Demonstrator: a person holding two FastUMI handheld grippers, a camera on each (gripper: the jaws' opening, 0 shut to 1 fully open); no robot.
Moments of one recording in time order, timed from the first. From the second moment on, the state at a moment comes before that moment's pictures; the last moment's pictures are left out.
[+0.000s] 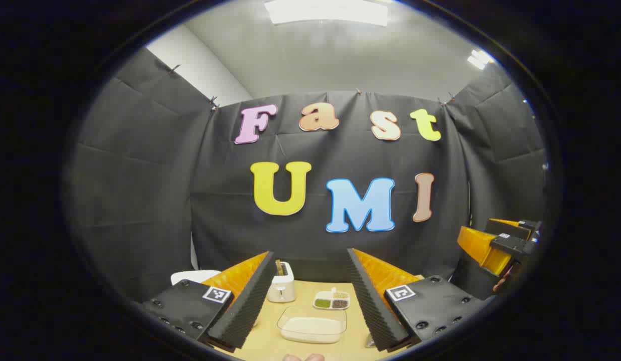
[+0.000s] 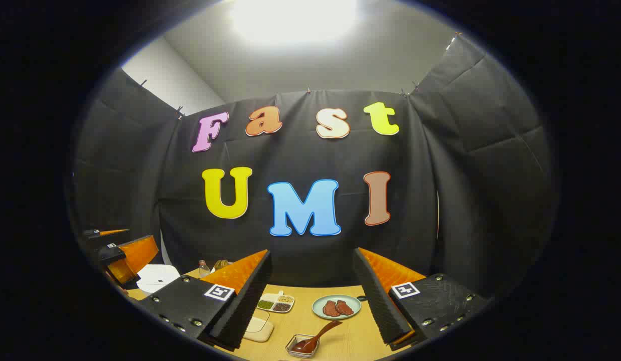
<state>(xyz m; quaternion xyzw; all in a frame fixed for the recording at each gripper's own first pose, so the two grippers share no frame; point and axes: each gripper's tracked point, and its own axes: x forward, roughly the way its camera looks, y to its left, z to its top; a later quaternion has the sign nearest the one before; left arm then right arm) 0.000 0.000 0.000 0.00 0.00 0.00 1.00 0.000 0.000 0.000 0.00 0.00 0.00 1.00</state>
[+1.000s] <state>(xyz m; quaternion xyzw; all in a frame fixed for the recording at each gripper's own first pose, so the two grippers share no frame) 0.036 0.007 -0.016 0.01 0.01 -0.02 1.00 0.010 0.008 -0.009 0.03 0.02 0.00 1.00</state>
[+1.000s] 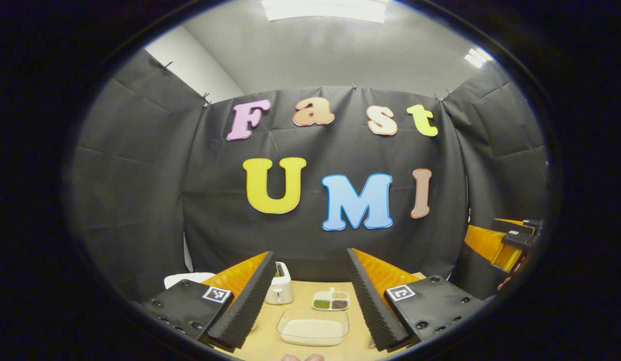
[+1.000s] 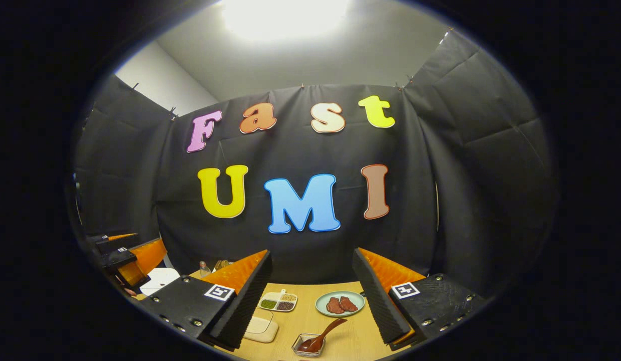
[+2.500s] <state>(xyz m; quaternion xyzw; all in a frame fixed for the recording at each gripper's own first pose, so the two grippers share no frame) 0.147 0.310 -0.312 -0.09 0.35 0.12 0.92 0.022 0.039 -0.076 -0.01 0.10 -0.05 0.99</state>
